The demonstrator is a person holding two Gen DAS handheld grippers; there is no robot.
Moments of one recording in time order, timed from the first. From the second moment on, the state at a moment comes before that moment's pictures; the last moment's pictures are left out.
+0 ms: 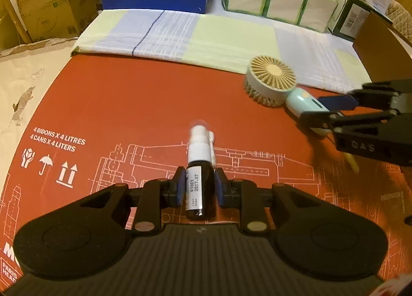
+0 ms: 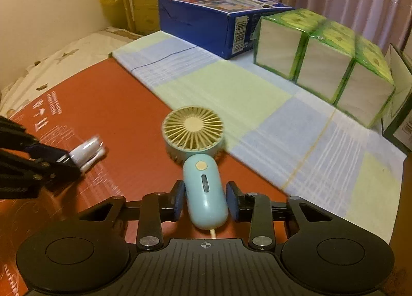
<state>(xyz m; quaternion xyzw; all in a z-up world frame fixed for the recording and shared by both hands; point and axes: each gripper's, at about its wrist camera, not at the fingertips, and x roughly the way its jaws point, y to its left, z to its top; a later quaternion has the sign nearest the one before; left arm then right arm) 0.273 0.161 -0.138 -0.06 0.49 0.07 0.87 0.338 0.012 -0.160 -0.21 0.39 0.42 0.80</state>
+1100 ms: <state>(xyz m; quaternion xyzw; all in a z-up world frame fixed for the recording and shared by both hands) 0.229 0.105 -0.135 -0.03 0.51 -0.01 0.86 0.253 -0.086 -0.157 -0.15 0.46 0.40 0.78</state>
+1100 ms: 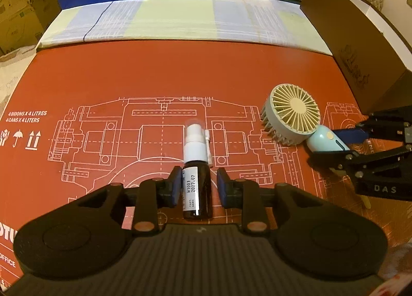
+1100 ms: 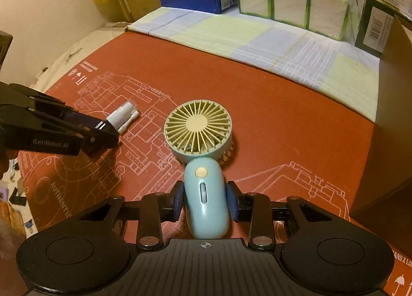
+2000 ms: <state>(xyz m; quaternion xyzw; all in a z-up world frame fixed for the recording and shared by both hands) 0.228 0.096 -0.134 -0.01 0.51 0.00 0.86 0.246 -0.061 -0.162 -0.18 0.43 0.38 0.80</state>
